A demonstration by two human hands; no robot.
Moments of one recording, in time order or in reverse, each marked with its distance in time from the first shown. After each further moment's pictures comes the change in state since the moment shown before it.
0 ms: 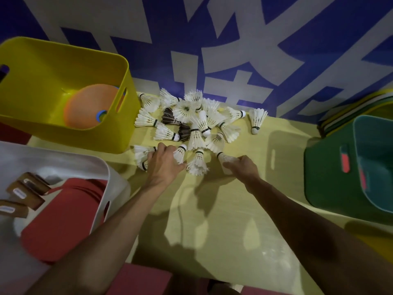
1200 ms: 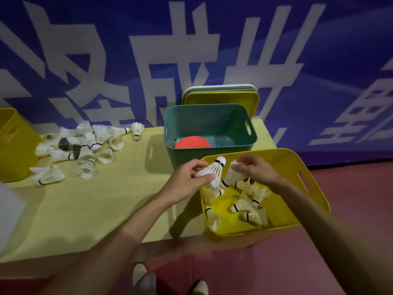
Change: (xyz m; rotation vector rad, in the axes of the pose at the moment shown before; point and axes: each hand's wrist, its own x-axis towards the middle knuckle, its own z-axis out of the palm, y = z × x) left_hand -0.301 0.389 0.079 -0.696 -0.402 0.448; right_hand -0.192 0.328 -0.359 0.189 0.123 -0.320
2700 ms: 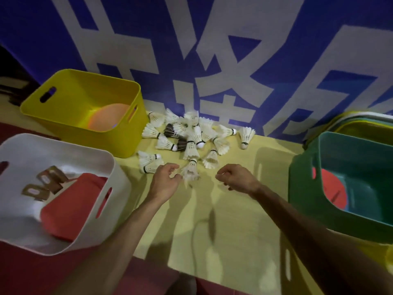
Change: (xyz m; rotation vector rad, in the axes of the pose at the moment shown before) left_hand -0.012 -0.226 -0.351 0.146 0.607 -0.493; right_hand 0.173 -0.215 0.360 -0.323 -0.451 -0.115
